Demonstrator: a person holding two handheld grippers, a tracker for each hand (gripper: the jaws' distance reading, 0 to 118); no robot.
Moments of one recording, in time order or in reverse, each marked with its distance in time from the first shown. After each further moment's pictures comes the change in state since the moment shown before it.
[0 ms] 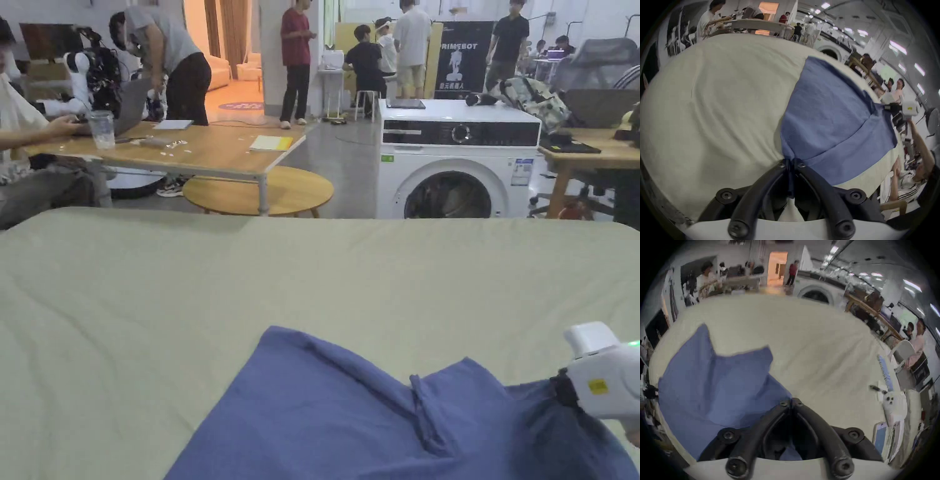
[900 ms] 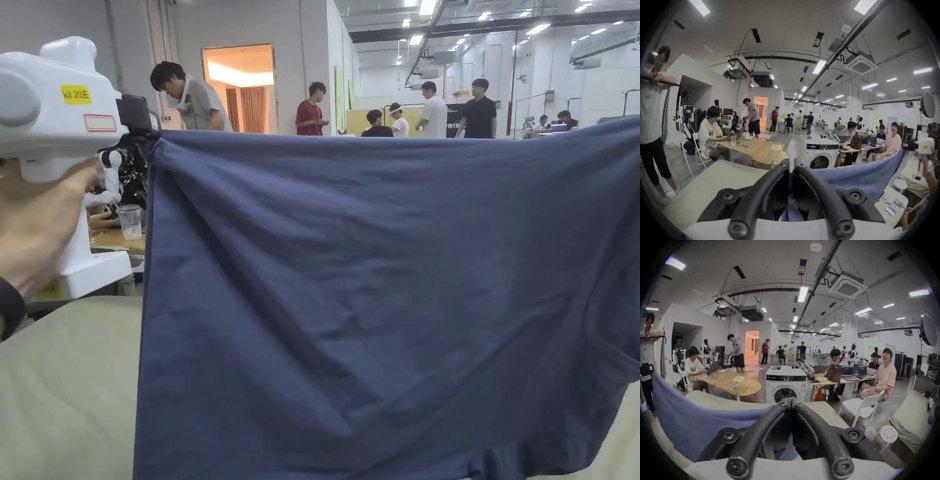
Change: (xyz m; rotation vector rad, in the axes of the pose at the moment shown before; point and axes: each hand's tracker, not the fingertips) left arm 0.196 0.412 0.216 0.815 0.059 -0.284; right arm 0.056 0.268 0.254 0.674 -0.215 -0.187
